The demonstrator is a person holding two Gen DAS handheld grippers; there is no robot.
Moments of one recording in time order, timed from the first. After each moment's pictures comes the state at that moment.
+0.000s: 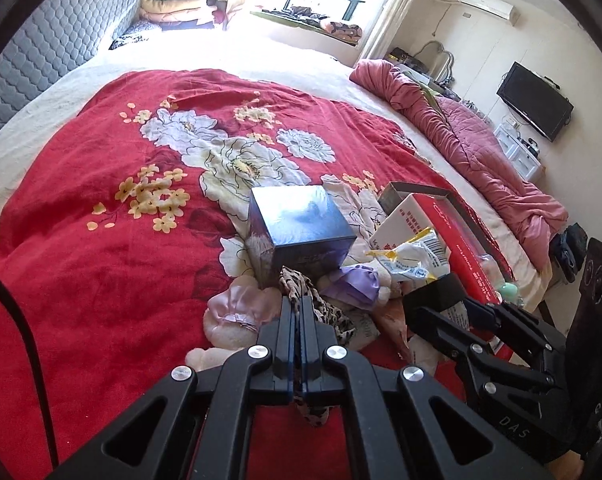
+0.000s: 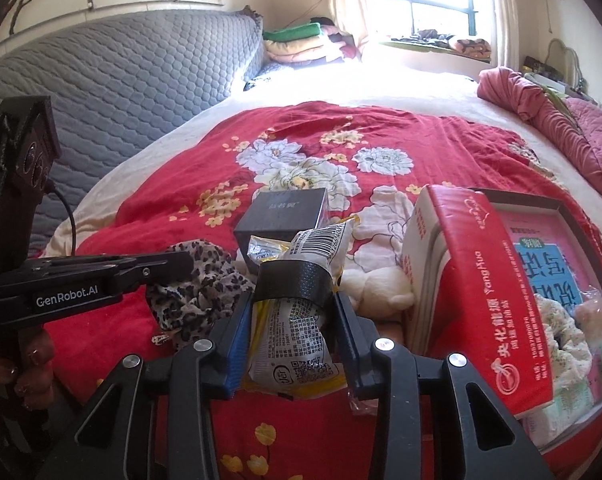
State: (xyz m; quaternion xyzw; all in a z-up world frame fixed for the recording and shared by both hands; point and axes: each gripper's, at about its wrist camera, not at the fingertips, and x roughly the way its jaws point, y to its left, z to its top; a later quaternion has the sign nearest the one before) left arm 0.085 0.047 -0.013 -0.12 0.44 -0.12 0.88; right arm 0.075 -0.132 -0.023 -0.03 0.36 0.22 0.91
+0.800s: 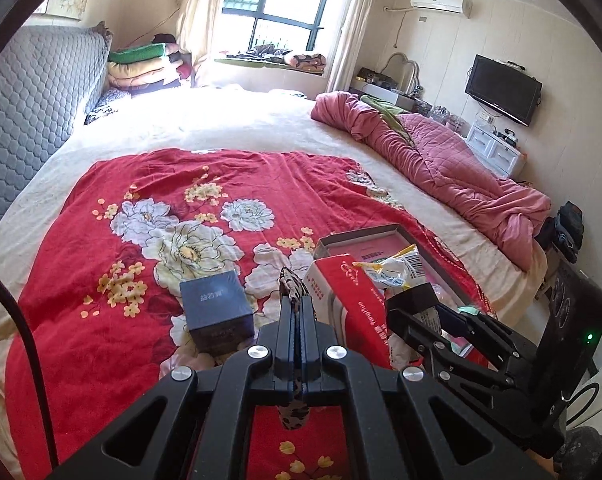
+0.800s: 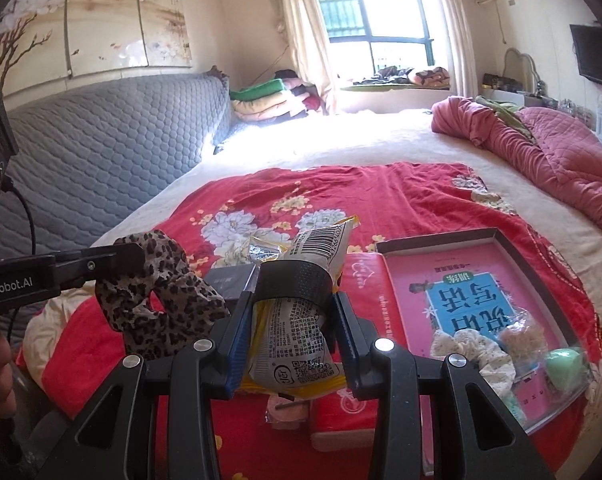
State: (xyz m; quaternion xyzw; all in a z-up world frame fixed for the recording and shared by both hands) left arm 0.075 -0.037 0.092 -0.06 0.37 -0.14 0.92; right arm 0.058 -0.220 0.036 0.02 0.28 0.17 0.94
